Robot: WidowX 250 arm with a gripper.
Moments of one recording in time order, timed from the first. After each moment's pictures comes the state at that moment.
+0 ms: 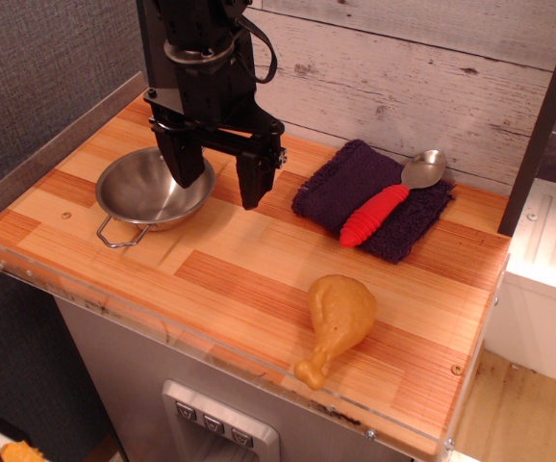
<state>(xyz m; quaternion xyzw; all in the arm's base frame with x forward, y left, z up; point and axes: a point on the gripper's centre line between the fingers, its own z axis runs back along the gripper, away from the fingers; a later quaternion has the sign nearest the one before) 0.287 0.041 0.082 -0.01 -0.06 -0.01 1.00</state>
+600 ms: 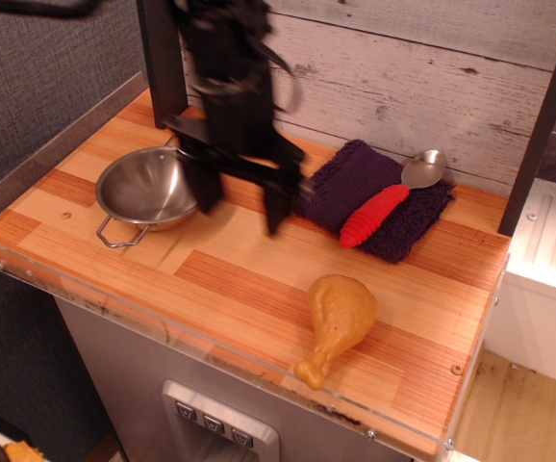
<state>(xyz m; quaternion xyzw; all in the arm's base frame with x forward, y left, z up) 0.281 0.001 0.067 -0.02 -0.05 -0.04 1.00</state>
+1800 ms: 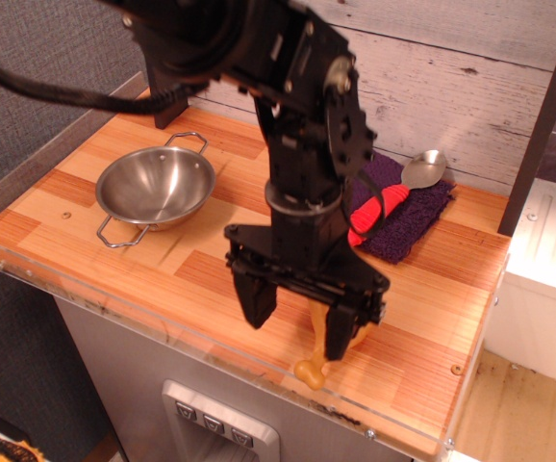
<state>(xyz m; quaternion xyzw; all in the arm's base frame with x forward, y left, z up) 0.227 -0.059 0.041 -0.02 0.00 -0.01 1.00</state>
